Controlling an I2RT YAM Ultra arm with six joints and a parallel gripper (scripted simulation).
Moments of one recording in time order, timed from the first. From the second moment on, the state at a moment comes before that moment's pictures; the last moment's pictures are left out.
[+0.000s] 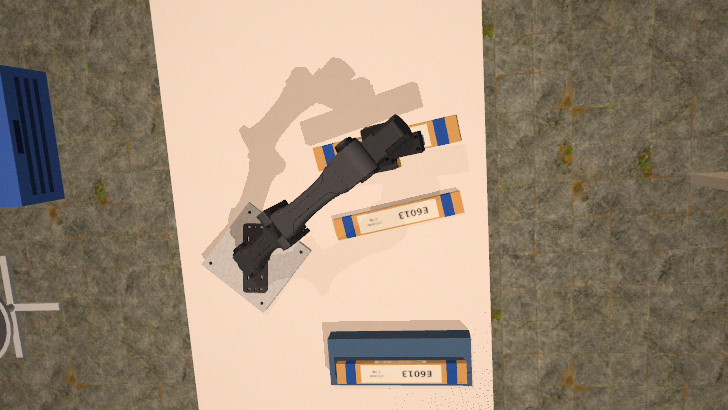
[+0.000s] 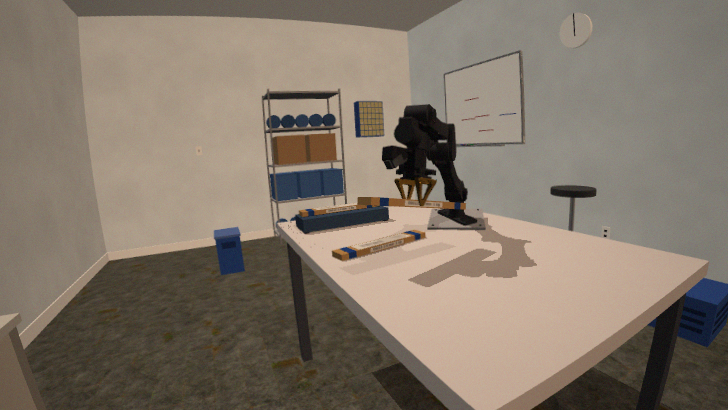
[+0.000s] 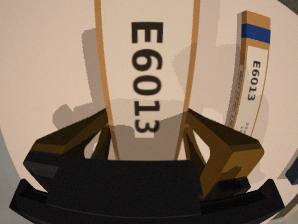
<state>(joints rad) 0.68 2.31 2.66 -1.57 -0.01 0.46</state>
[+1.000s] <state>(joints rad) 0.68 2.31 2.66 -1.57 -0.01 0.47</state>
